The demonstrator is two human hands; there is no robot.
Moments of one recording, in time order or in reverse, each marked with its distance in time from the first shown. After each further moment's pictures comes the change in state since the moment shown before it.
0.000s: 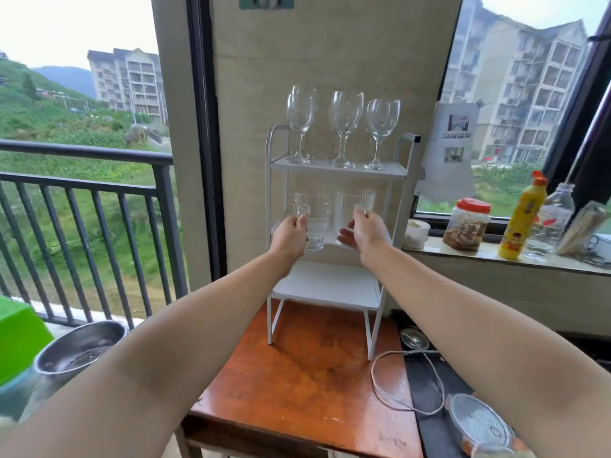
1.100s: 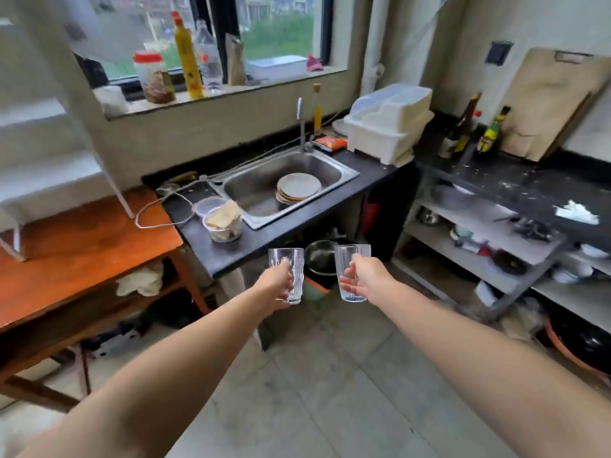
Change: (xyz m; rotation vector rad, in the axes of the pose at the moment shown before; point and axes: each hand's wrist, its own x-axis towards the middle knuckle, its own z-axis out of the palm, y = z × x) left_hand -0.545 -0.067 0.202 0.159 -0.904 -0.618; right_hand -0.536 0.145 -0.418 0.147 0.809 0.578
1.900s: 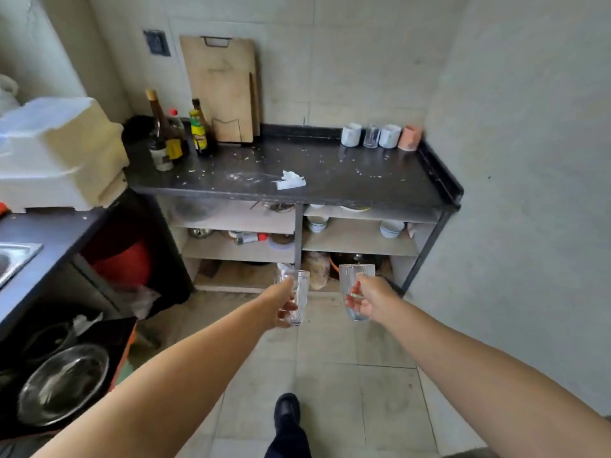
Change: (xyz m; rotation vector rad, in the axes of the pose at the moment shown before) left_hand -0.012 0.013 0.547 0.610 -0.738 -0.104; right_hand 0.022 0.016 -0.510 0.554 0.724 0.072
